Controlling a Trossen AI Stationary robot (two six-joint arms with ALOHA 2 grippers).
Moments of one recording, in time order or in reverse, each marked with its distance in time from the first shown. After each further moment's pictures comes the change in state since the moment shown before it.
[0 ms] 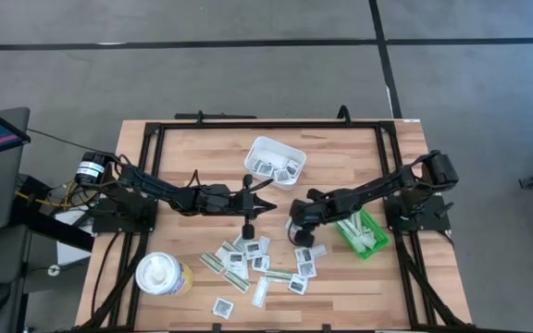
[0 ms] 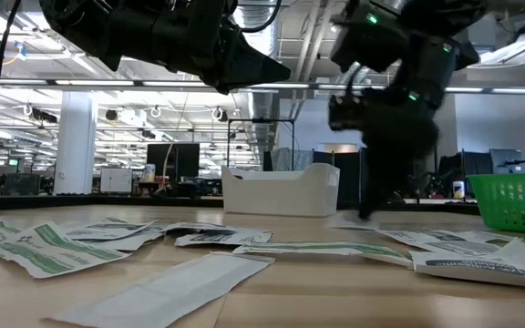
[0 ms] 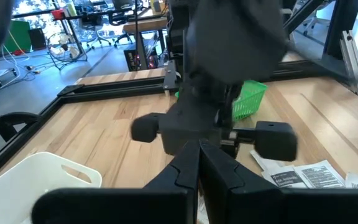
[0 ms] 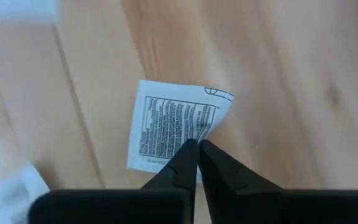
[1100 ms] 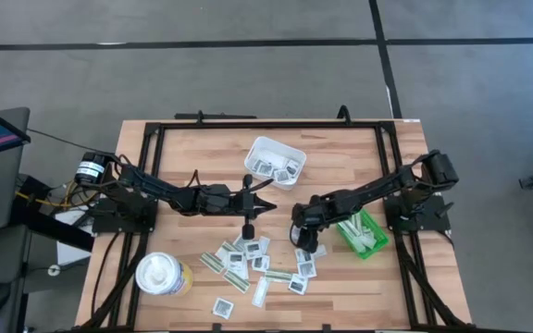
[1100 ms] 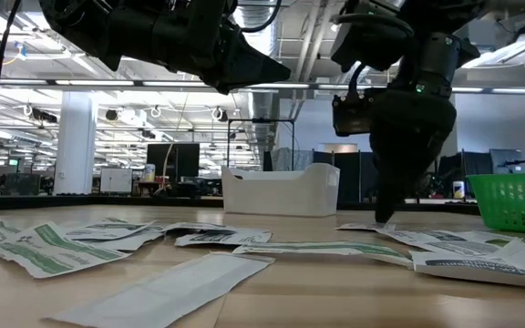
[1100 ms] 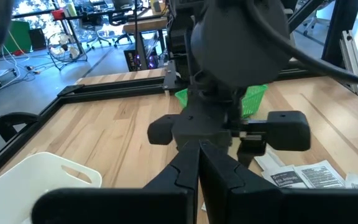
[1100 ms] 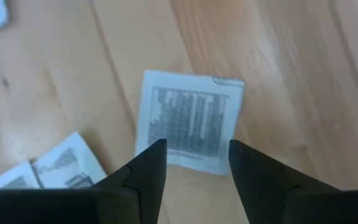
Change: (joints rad) left arm 0.000 0.000 0.000 0.000 0.000 0.000; right arm 0.017 0.008 0.002 -0.046 -0.142 0.075
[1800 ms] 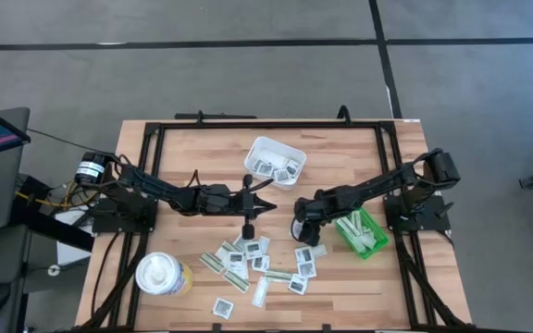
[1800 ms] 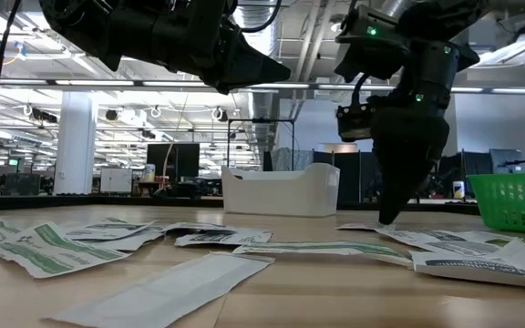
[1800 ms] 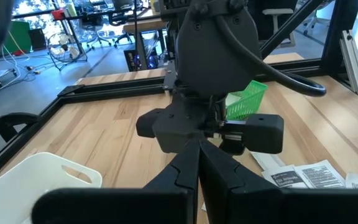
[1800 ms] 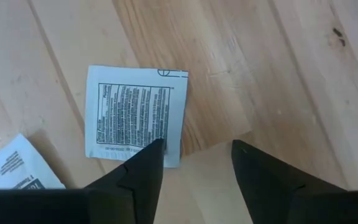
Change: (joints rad) left arm 0.000 0.000 0.000 0.000 0.000 0.002; right arm -0.044 -0.020 -0.027 -0.046 0.045 0.000
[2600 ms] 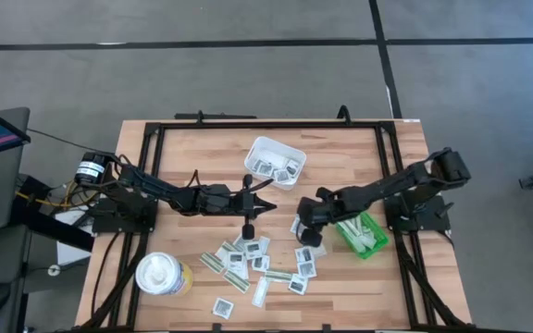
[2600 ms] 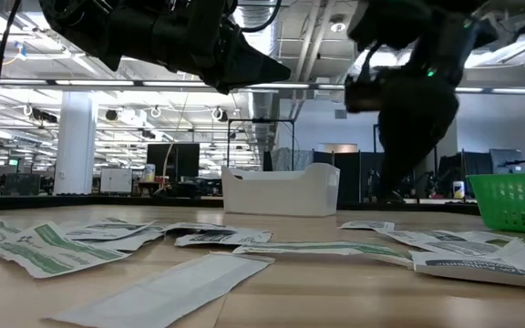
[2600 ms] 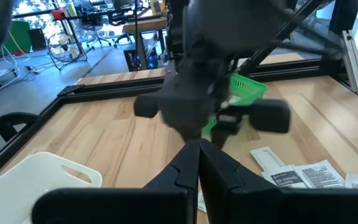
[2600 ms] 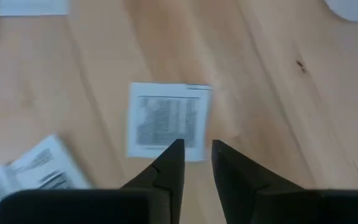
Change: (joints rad) left arm 0.000 0.000 0.000 0.000 0.000 -0.001; right arm 0.051 -0.084 0.000 -0.029 0.114 0.008
